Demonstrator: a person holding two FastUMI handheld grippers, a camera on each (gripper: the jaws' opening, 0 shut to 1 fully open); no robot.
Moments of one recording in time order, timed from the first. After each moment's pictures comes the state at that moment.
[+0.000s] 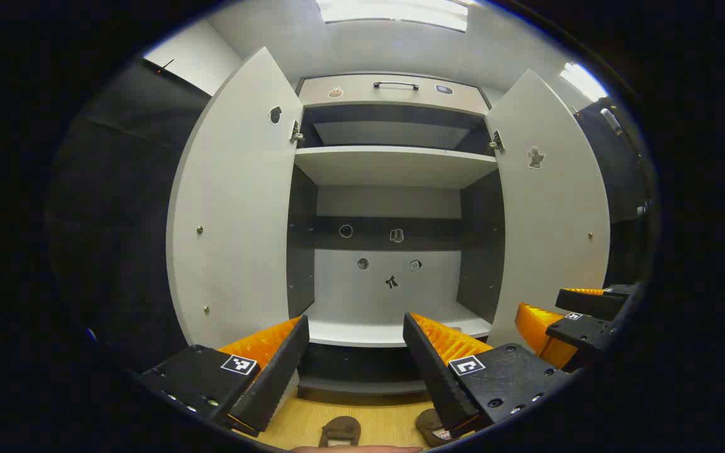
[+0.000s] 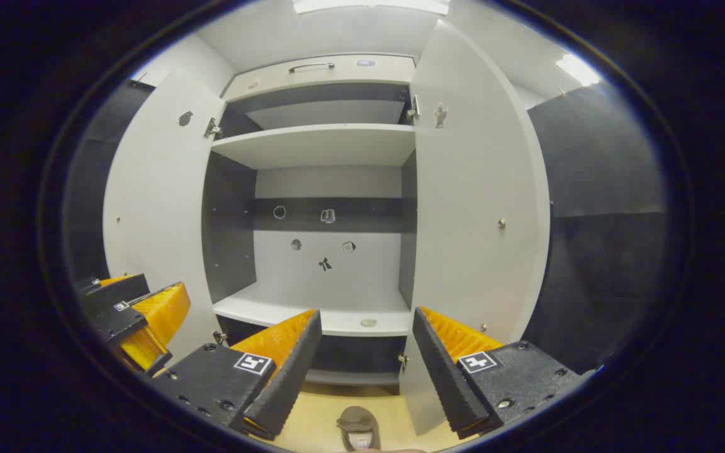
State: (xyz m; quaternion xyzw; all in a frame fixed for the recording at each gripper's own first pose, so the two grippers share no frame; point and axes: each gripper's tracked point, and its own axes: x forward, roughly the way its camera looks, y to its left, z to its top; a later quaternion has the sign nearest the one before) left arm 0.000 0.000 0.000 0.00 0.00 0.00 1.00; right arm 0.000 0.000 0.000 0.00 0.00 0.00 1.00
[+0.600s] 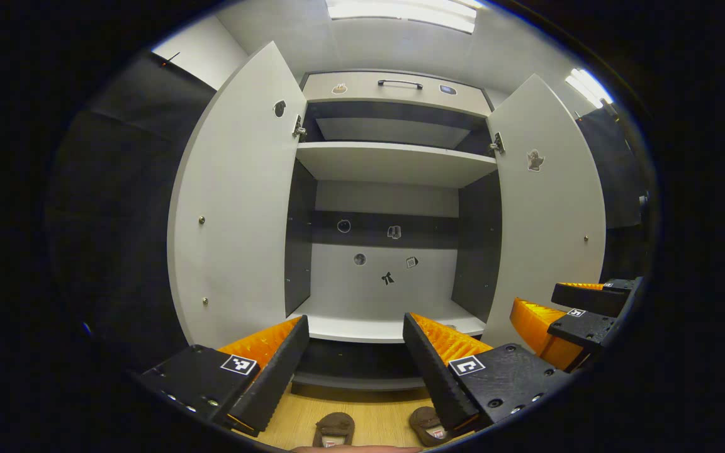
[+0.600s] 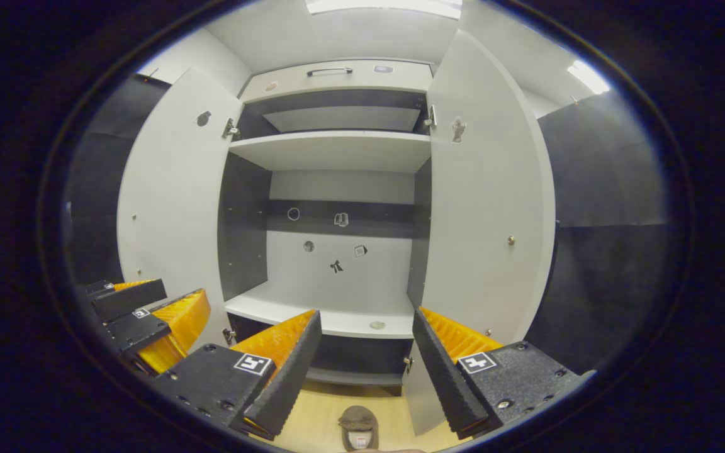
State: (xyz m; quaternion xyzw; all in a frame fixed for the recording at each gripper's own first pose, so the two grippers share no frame) left arm -0.005 0.003 -0.004 -0.01 0.01 0.00 1.00; right arm -0.017 0.015 0.000 -0.01 0.01 0.02 1.00
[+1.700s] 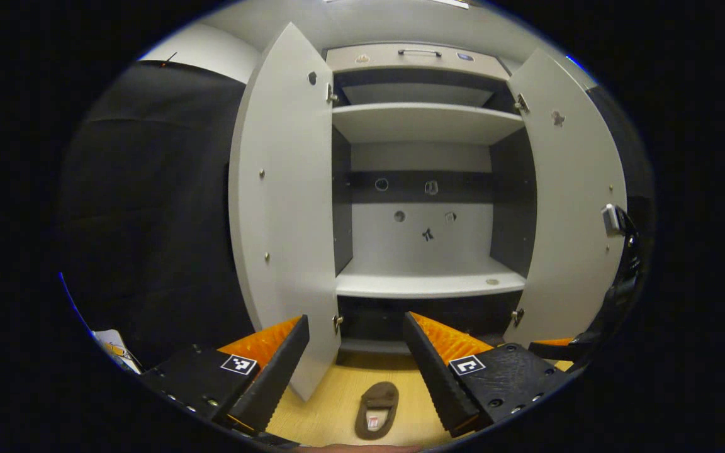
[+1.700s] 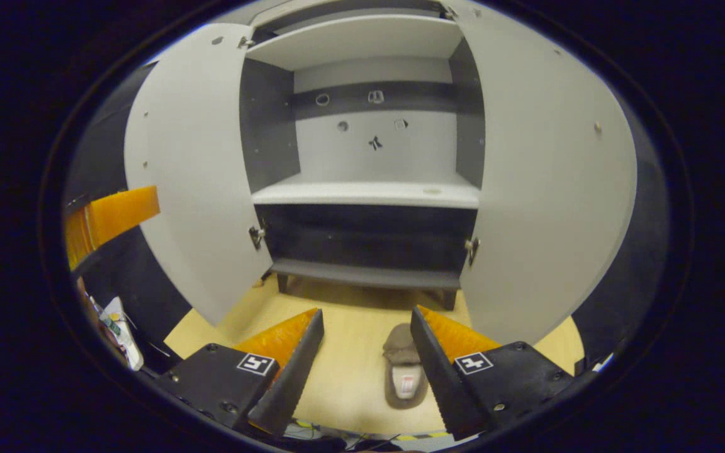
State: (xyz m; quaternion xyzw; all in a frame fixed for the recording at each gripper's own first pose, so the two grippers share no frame) left arm -0.055 0.076 -0.095 0.03 0.15 0.09 0.98; right arm -0.034 0.065 -0.238 0.03 0.27 0.09 0.96
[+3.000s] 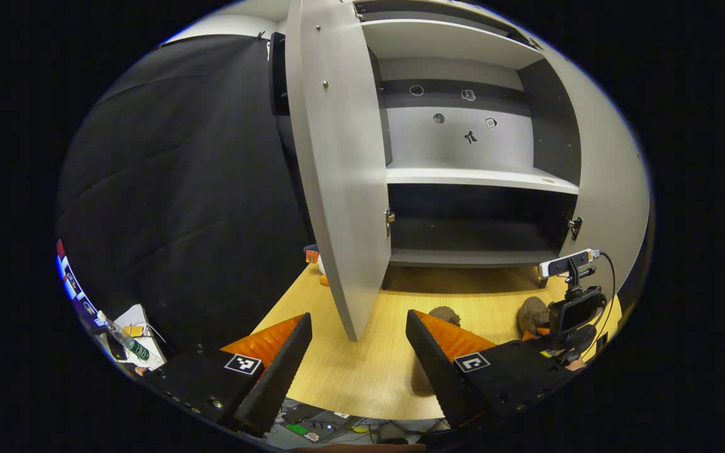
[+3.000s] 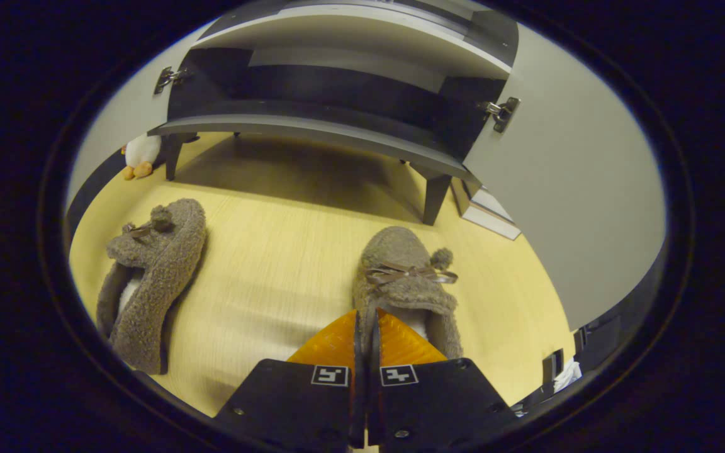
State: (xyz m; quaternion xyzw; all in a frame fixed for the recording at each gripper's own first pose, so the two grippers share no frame) left arm -0.083 0.139 -0.206 0.04 0.27 0.12 0.96; right arm 0.023 0.023 -0.431 -0.10 0.38 -0.08 0.92
